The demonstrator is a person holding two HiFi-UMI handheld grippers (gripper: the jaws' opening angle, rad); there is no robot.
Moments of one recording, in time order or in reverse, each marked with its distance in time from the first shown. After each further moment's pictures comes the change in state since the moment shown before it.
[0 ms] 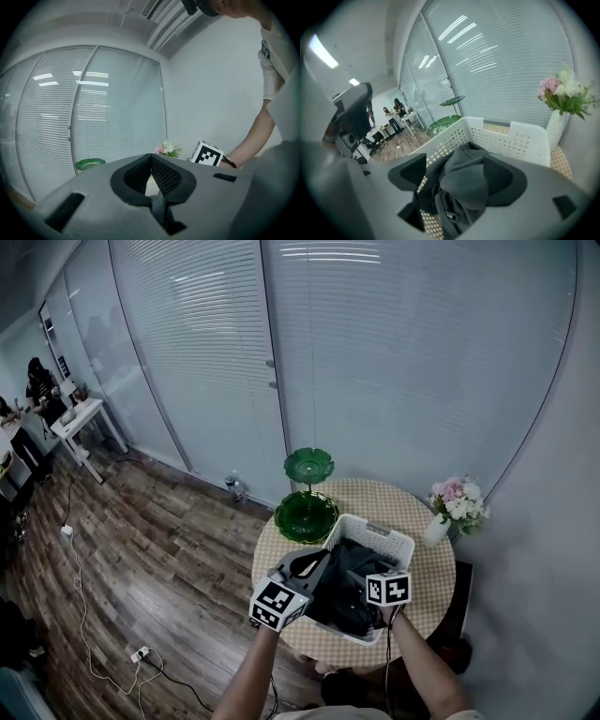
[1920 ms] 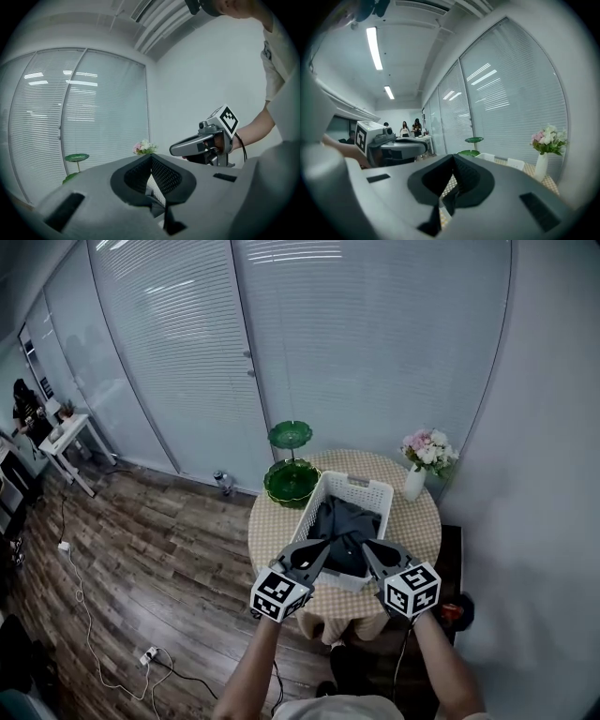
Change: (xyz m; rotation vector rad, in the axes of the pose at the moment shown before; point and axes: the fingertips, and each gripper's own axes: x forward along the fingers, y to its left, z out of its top) left arm -0.073 -0.120 -0.007 0.030 -0.003 -0.112; right arm -0.199 0.102 -0.007 -0.250 -0.450 0.098
